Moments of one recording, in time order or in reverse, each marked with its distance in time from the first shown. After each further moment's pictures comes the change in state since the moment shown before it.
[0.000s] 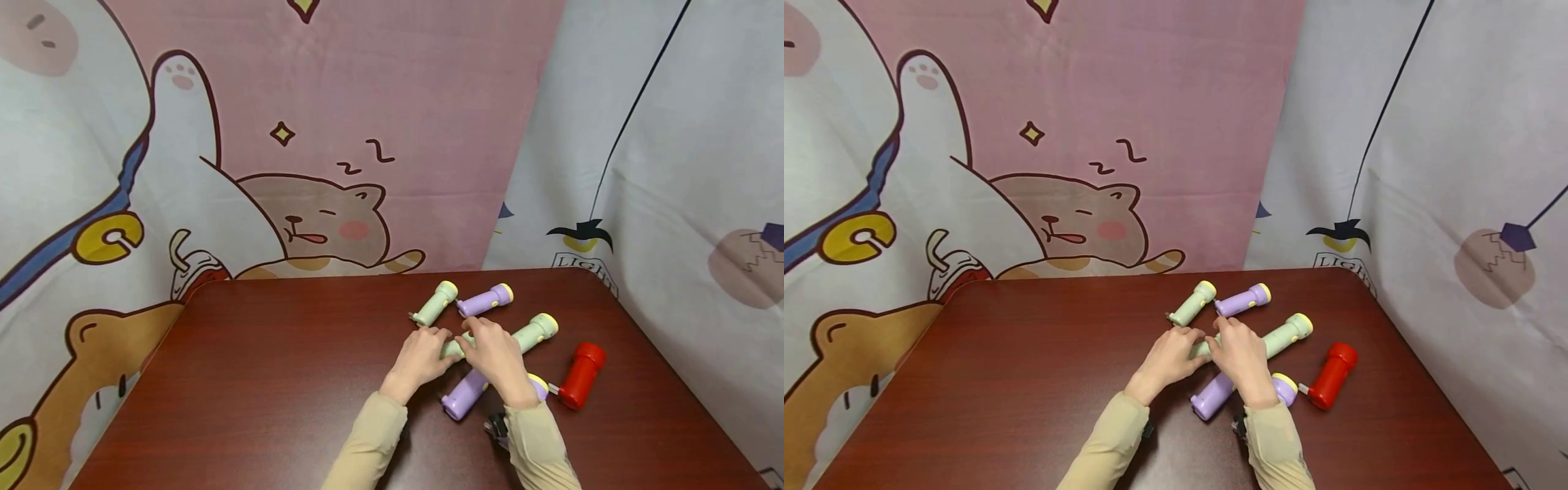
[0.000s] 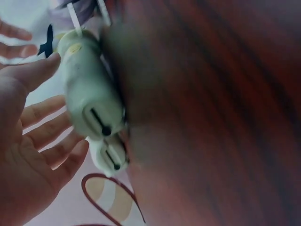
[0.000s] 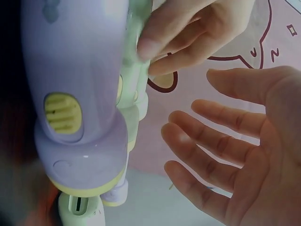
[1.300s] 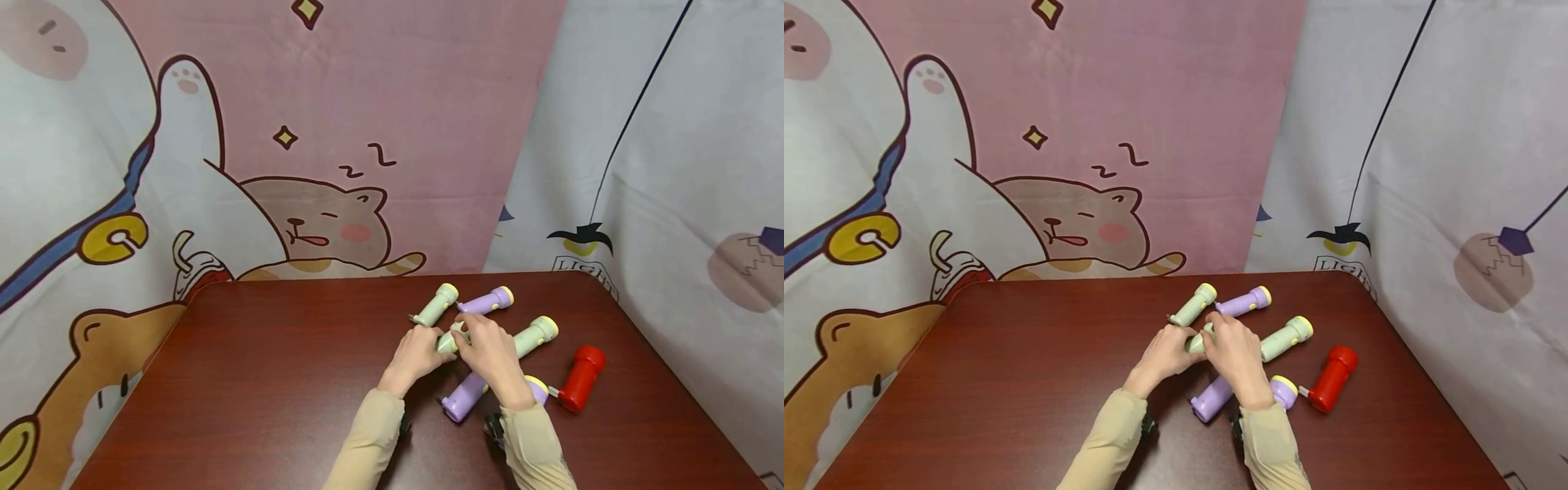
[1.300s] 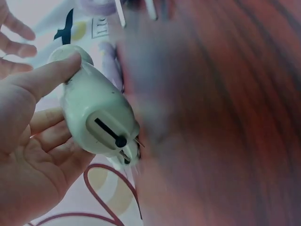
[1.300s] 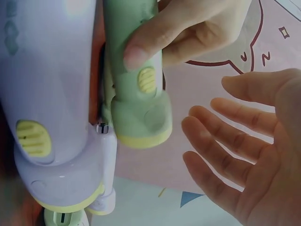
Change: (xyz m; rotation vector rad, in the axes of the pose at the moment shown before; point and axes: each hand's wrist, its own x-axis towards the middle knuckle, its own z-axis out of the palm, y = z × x) left_hand 0.008 -0.005 -0.009 -0.213 -0.068 -0.159; right_hand 0.004 -0.009 -0.002 0.050 0.066 -0.040
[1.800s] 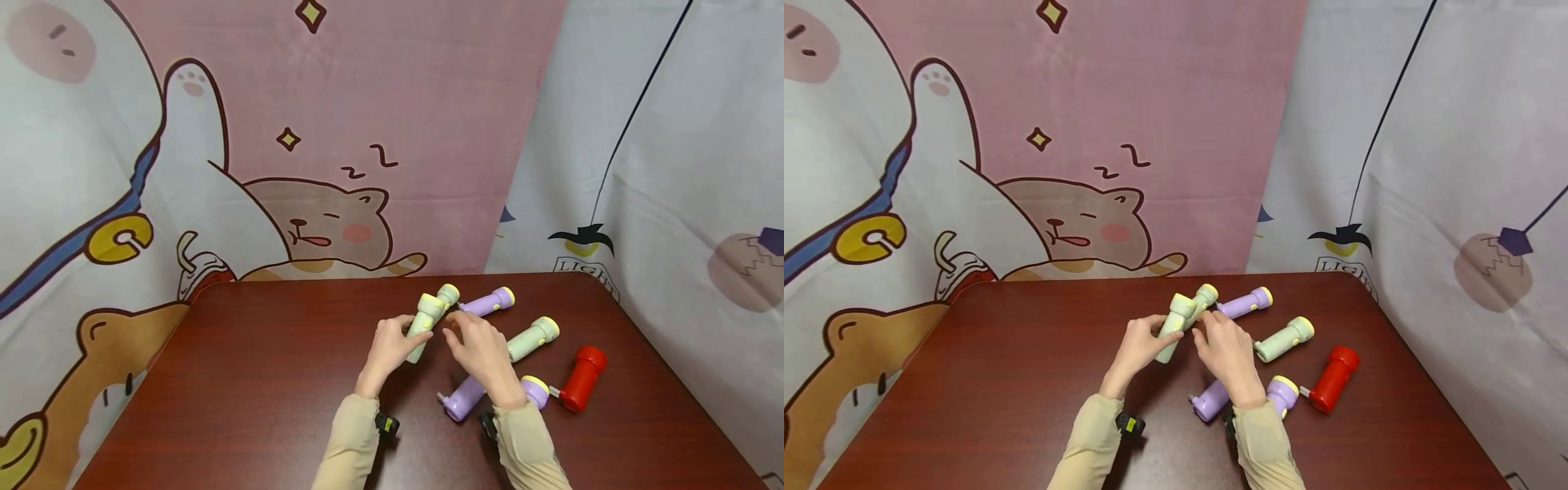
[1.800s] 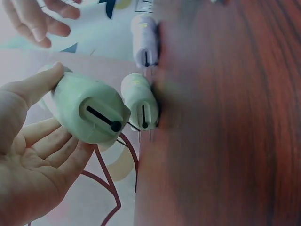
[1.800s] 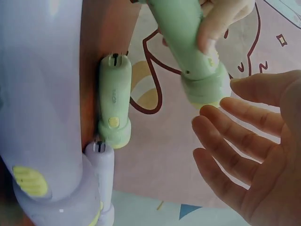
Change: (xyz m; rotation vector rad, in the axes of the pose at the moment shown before) left_hand -0.017 -0.026 -0.031 -0.386 0.183 -0.150; right_hand 0.002 -0.013 0.003 0.040 0.044 -0.054
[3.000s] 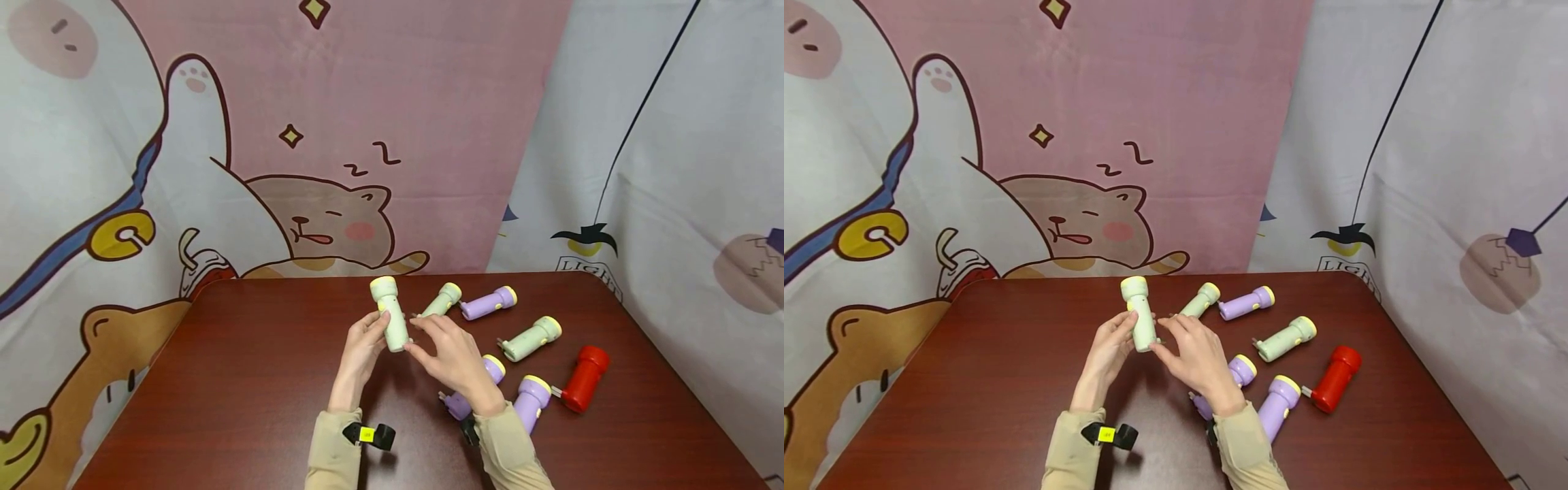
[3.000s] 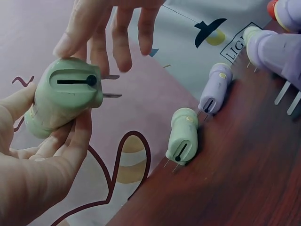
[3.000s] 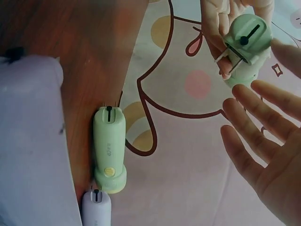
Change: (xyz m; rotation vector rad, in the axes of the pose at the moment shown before) left_hand -0.021 -0.013 -0.034 -1.115 0.044 -0.314; right_hand -0.002 -0.033 0.019 0.089 0.081 -0.316
